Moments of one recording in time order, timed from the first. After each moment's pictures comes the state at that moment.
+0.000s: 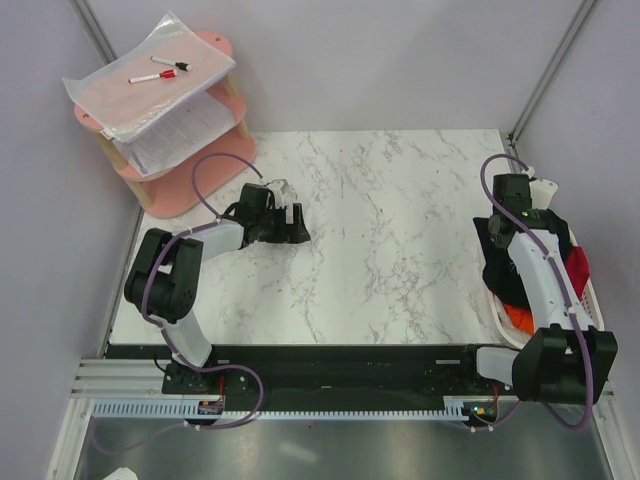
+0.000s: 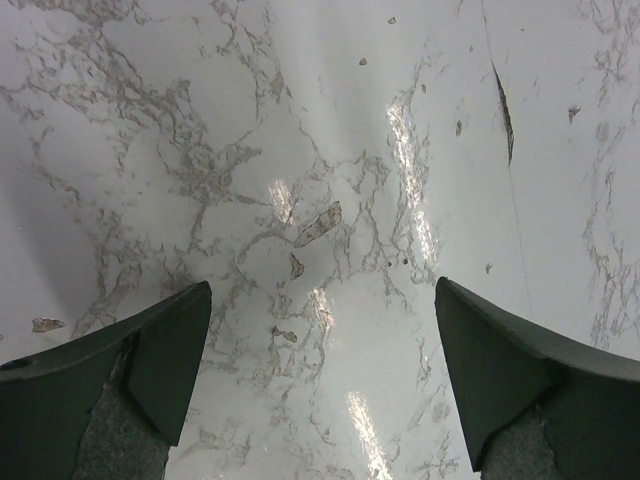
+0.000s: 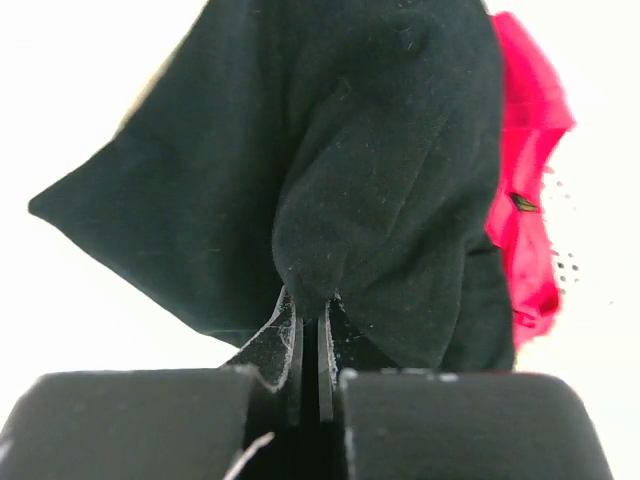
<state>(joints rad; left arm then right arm) -0.33 1.75 0.95 0.00 0.32 -0.27 -0.08 1.24 1.05 -0.81 0.61 0.43</state>
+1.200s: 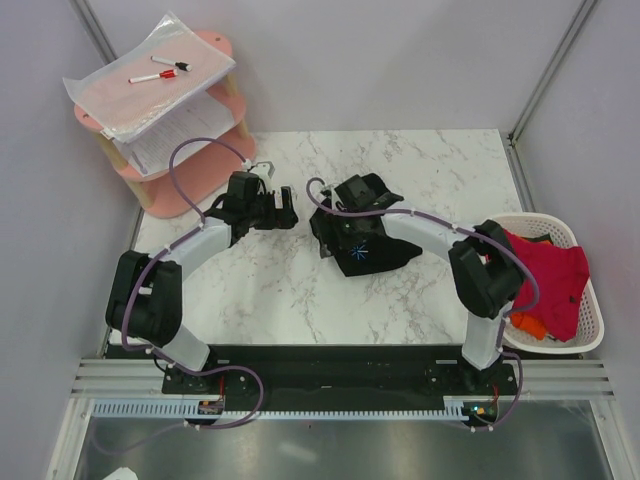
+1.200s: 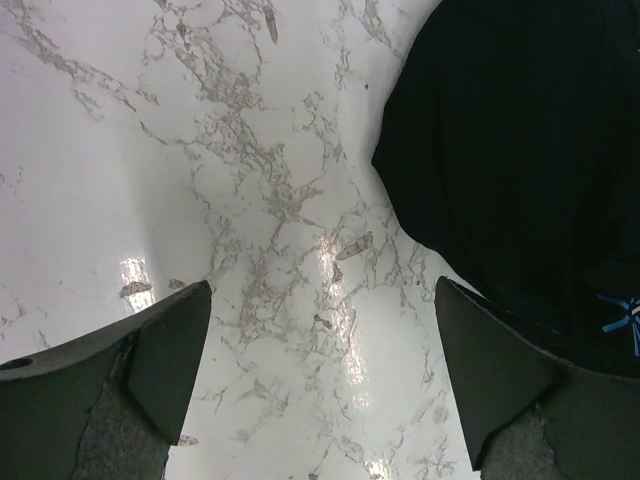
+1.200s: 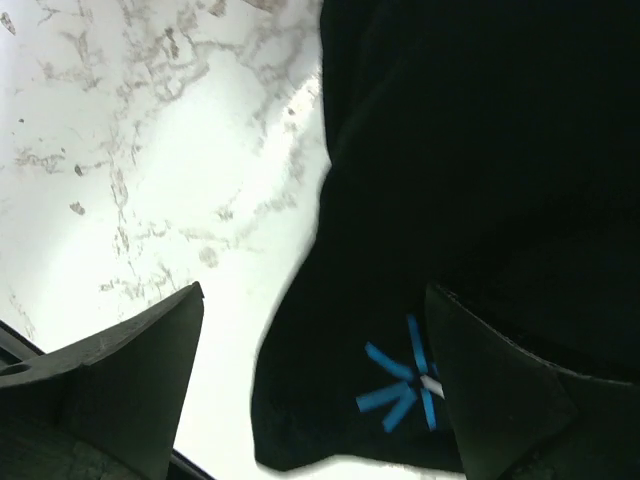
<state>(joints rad) -0.32 1.58 0.99 -0.11 0.14 -0.27 0.67 1.92 1.41 -0.50 -0.19 0.23</state>
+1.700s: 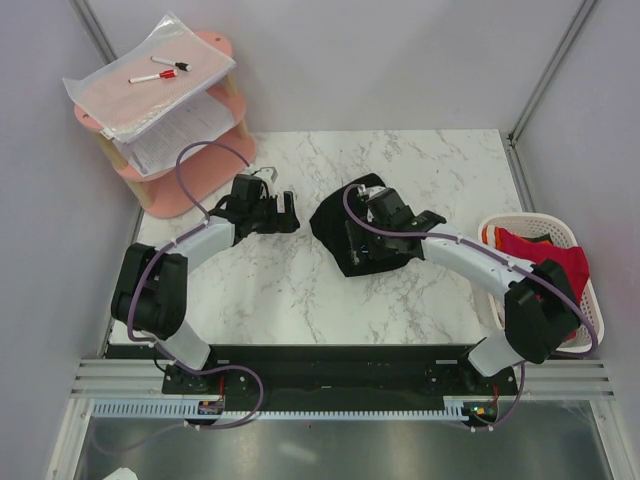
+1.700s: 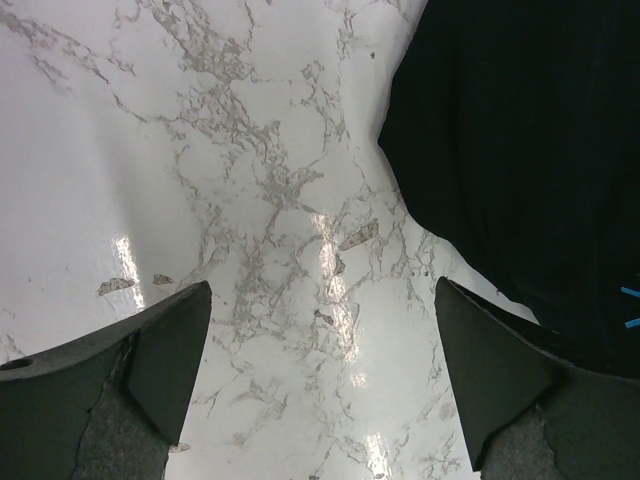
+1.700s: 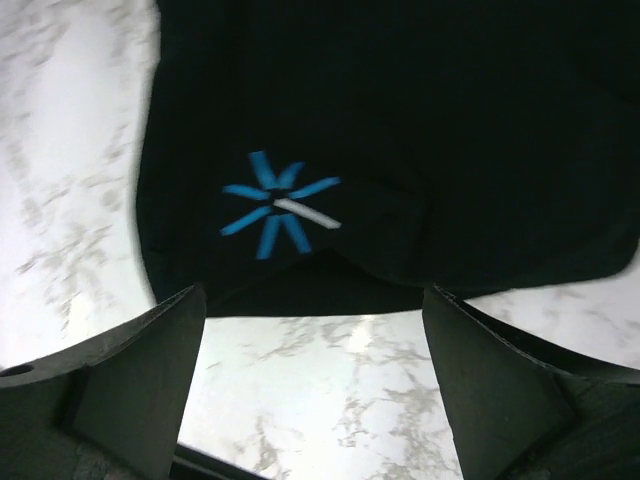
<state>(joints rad) -0.32 1.63 0.99 -0.12 0.16 -0.27 0.64 1.52 1.09 -0.52 0.01 0.33</state>
